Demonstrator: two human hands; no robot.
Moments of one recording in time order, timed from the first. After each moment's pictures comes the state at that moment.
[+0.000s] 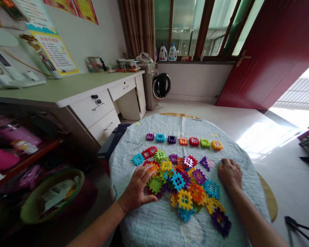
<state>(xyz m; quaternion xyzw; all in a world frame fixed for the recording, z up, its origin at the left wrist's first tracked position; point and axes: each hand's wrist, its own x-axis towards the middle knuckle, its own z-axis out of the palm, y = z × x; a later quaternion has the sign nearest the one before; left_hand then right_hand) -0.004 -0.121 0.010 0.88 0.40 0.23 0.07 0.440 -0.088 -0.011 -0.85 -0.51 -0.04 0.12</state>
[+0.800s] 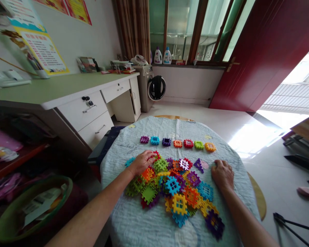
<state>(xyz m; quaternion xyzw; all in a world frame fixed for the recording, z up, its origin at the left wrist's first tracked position) 0.033 -0.006 0.025 0.83 0.43 0.23 0.25 0.438 -0.088 -0.010 -0.85 -0.51 -0.05 0.12</state>
